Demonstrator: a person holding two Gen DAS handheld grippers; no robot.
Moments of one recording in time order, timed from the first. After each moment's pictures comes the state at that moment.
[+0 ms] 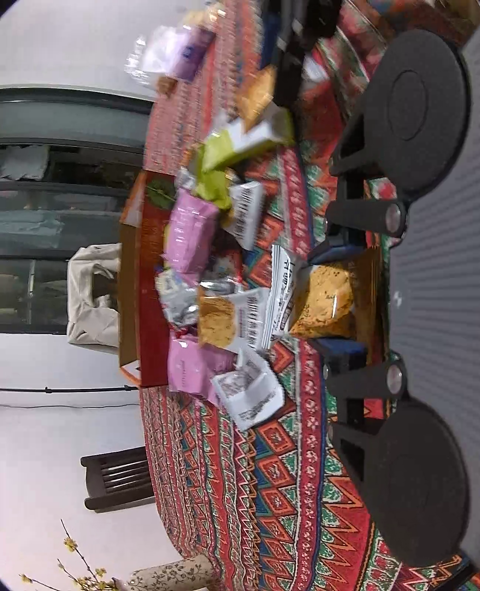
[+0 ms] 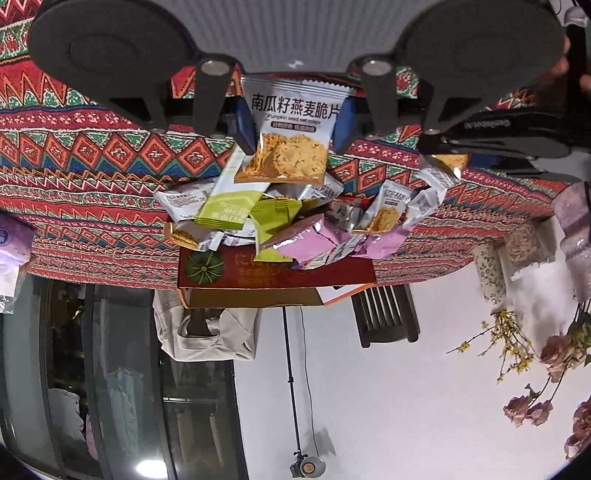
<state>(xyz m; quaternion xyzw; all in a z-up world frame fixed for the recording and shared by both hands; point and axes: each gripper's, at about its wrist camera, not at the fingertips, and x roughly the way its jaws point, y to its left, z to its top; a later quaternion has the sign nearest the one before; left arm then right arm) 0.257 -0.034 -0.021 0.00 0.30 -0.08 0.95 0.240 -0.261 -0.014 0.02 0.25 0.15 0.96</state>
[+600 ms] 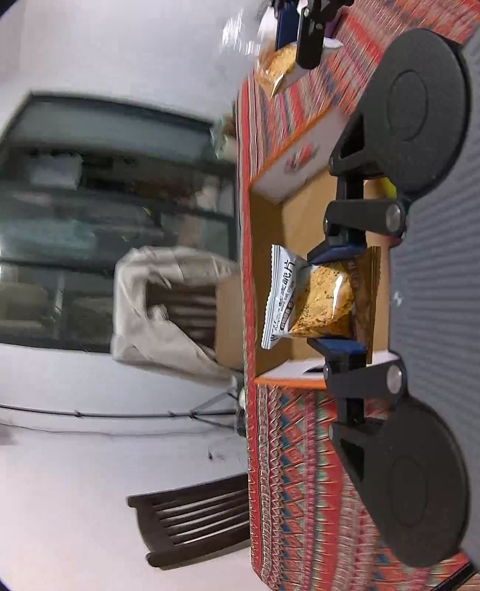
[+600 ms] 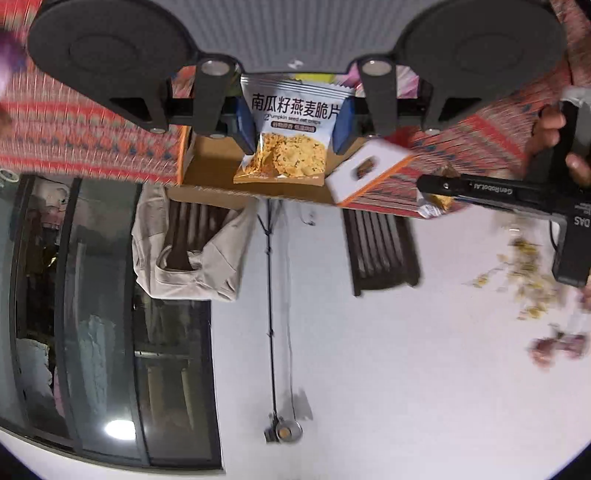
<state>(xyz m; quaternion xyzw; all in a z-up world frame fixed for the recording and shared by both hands) 0.541 -0.001 0.098 0.00 0.28 -0.12 0.95 0.432 -0.287 0.117 -0.02 0.19 0.19 0.96</state>
